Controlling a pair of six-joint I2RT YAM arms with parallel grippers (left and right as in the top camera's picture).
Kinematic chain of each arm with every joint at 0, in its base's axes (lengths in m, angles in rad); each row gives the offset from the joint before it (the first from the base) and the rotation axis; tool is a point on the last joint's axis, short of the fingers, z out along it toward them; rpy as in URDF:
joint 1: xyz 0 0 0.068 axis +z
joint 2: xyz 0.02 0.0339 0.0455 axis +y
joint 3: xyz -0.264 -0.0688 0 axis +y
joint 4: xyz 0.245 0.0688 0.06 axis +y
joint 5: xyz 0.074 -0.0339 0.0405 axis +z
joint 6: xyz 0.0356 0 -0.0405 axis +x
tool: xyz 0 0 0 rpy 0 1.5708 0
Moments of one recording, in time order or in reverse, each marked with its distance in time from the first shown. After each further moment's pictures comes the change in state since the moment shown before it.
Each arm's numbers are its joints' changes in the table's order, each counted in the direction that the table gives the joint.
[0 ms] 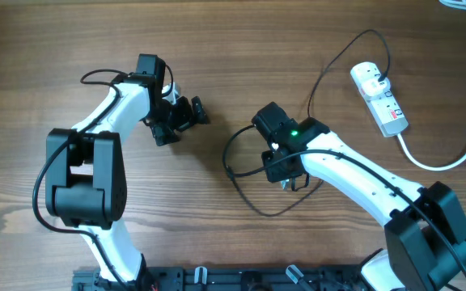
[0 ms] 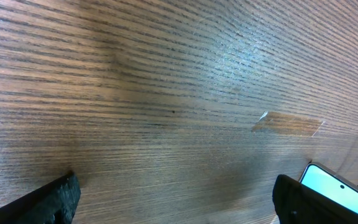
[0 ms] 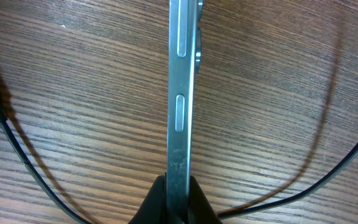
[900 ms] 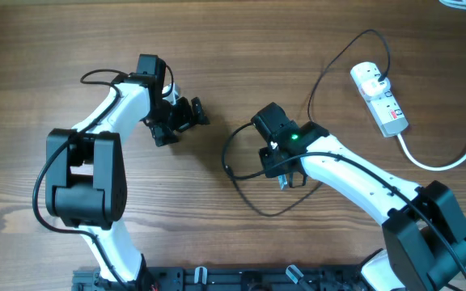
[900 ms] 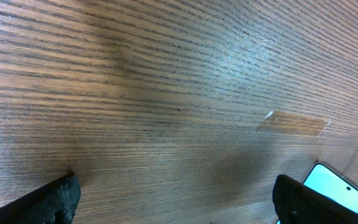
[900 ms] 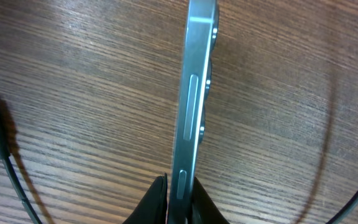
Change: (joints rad) left arm -0.002 -0.001 0.000 0.009 0.015 0.000; right arm 0.000 0.000 0.046 -0.146 -0.038 -0.049
